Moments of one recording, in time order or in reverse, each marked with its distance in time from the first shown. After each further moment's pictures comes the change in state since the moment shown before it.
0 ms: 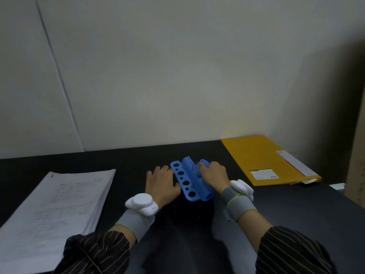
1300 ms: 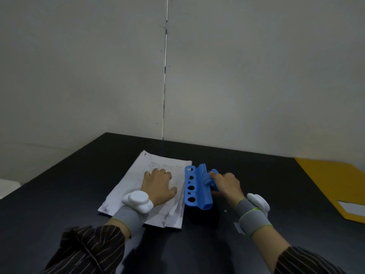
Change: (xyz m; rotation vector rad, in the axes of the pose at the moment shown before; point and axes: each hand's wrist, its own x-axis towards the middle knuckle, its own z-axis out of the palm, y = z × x) left_hand -0.103 -0.206 -0.048 0.142 -0.093 -0.282; right_hand -0.071 -0.109 0.140 0.372 -0.278 0.055
